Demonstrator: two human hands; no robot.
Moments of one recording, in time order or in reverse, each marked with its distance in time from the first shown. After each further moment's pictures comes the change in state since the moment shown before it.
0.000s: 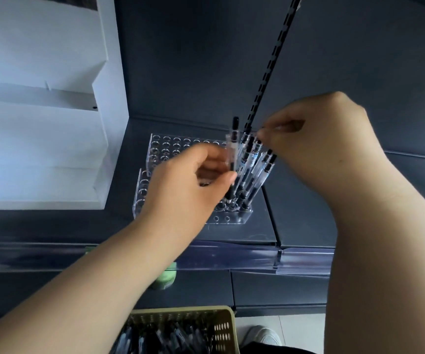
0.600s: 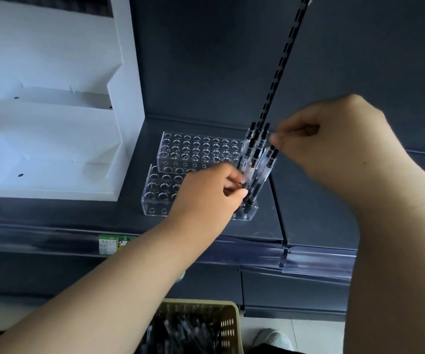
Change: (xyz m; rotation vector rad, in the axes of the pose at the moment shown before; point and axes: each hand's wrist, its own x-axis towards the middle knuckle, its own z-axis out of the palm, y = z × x) left_hand -0.001 -0.017 0.030 0.377 -0.096 -0.065; right_hand -0.005 0.021 -0.007 0.075 -0.072 -0.051
